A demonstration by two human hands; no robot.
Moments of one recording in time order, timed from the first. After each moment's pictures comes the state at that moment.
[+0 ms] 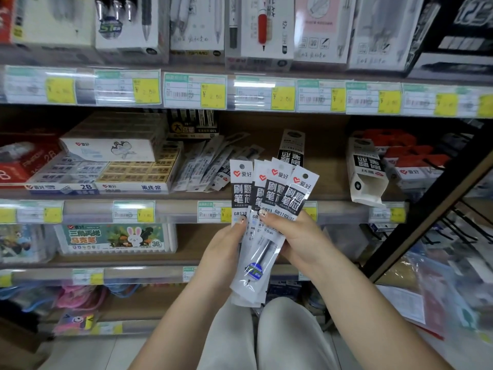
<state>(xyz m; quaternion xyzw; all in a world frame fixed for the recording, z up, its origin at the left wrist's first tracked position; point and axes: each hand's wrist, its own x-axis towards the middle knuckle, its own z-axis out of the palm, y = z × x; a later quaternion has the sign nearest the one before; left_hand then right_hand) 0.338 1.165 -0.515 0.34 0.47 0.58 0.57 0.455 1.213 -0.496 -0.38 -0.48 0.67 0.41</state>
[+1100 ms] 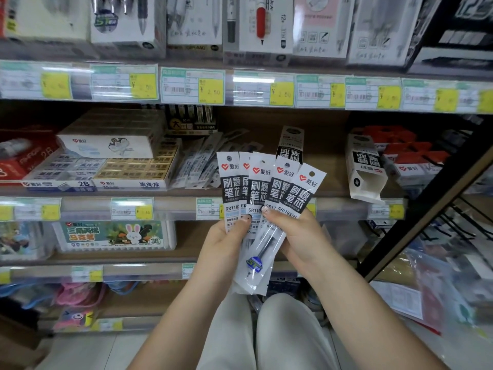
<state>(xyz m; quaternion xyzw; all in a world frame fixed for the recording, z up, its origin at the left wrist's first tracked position) 0.343 1.161 -0.507 0.35 0.48 0.60 0.53 0.454 1.212 -0.501 -0.39 -0.44 0.67 0.46</state>
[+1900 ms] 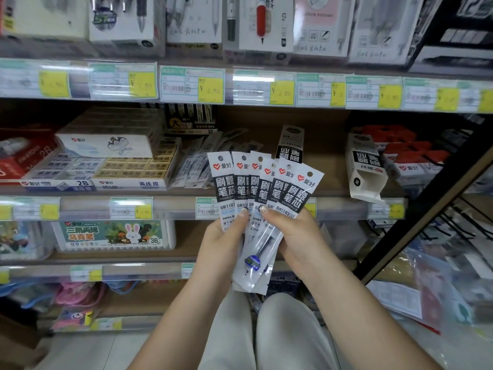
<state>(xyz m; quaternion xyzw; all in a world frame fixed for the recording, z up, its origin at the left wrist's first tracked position) 0.343 1.167 -0.512 0.31 0.49 0.62 0.53 0.450 1.212 -0.505 -0.39 -0.43 0.66 0.48</state>
